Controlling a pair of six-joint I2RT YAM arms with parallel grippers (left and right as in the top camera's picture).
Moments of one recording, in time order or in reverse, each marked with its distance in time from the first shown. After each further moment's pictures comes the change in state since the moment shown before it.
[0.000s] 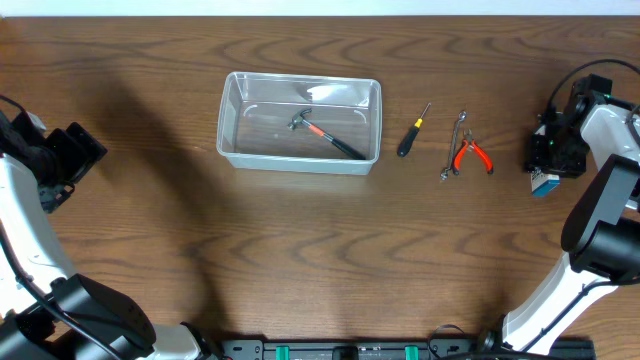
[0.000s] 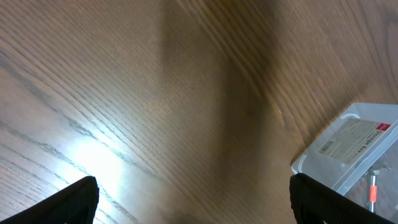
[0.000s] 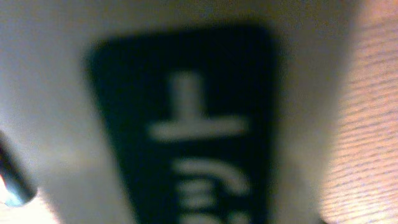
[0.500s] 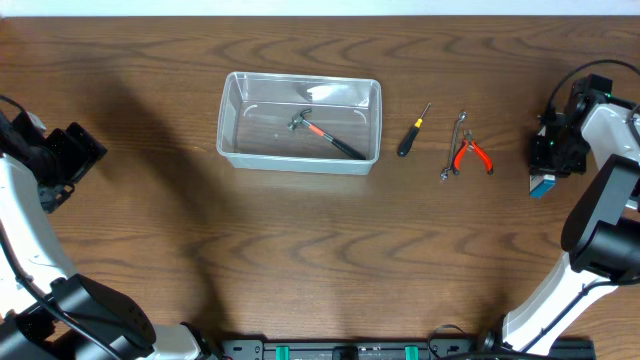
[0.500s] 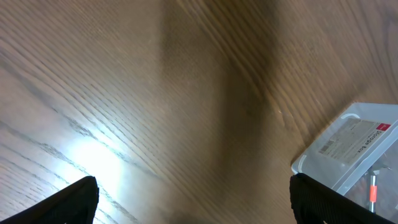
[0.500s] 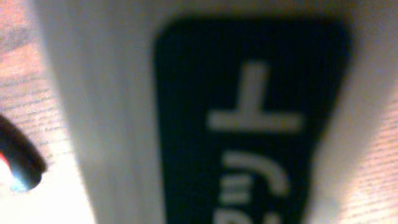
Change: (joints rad) left arm 0.000 0.000 0.000 0.000 0.000 0.000; right arm 0.000 0.000 0.026 -0.052 -0.001 0.004
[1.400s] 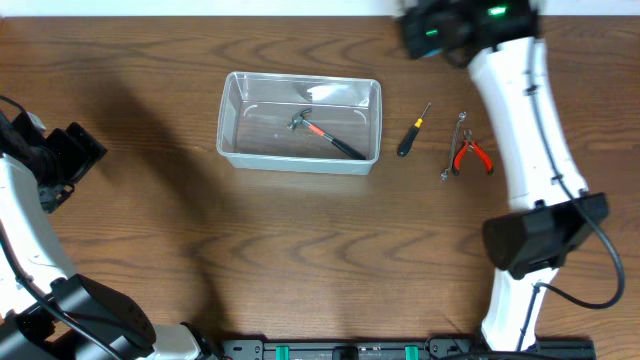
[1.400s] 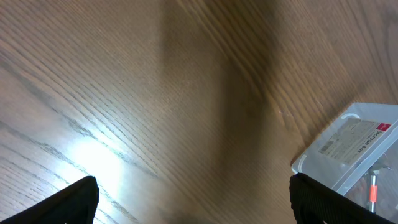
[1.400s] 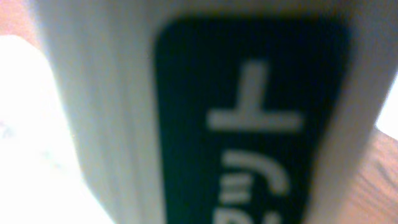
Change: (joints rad) left arm 0.000 0.000 0.000 0.000 0.000 0.000; right arm 0.668 0.000 0.797 -0.092 -0.138 -0.045
